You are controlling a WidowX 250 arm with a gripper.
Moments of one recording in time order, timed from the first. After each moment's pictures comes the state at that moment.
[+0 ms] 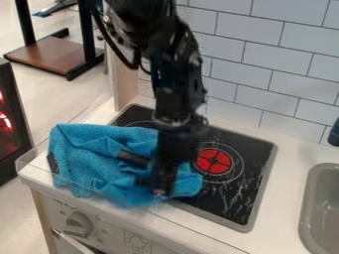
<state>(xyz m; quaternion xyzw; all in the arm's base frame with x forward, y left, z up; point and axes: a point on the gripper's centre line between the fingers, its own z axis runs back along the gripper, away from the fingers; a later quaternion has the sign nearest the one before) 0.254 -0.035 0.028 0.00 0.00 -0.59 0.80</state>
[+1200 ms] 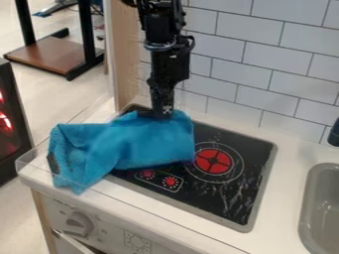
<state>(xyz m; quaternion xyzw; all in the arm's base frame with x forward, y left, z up) 0.351 0.029 0.063 0.01 -0.05 -0.45 0.89</state>
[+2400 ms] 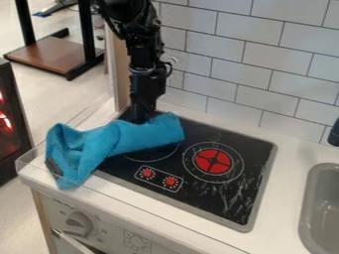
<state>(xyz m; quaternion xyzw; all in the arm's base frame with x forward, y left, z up) 0.392 0.088 0.010 0.06 -0.04 -0.35 0.93</state>
